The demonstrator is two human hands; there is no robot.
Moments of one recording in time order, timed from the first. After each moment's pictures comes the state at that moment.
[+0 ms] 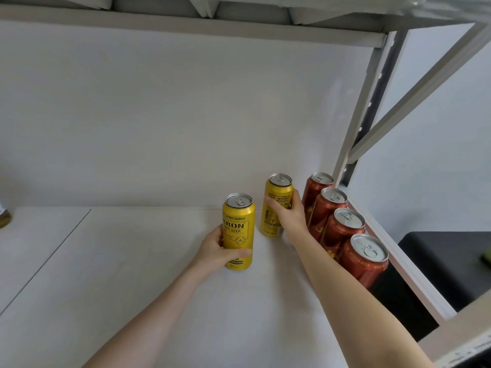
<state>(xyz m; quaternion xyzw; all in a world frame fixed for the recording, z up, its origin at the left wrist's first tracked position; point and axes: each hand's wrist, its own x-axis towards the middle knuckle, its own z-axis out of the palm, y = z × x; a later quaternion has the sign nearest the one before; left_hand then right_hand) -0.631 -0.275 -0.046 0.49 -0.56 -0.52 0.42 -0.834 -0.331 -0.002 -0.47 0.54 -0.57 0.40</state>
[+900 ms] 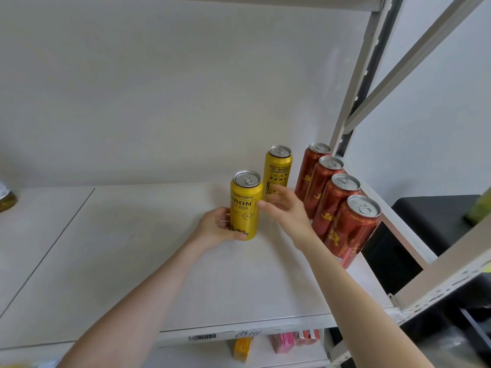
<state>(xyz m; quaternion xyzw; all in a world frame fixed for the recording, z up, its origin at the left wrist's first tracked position) -0.612 -0.259 -0.051 0.51 -0.59 -0.51 0.37 -0.820 -0.231 -0.003 -0.52 0.53 -0.51 0.44</state>
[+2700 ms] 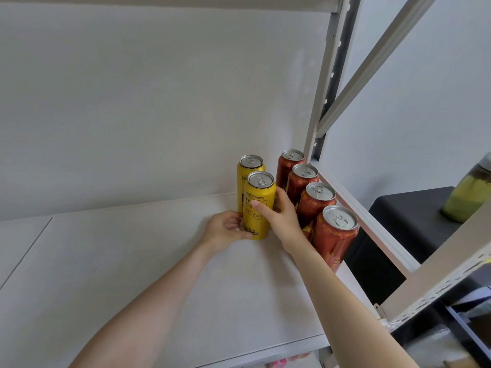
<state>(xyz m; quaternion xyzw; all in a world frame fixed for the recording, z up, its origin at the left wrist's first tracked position) -0.687 -0.301 -0.045 0.49 -0.62 -0.50 0.35 -0.848 -0.256 0.001 -0.47 0.52 -0.59 0.41</state>
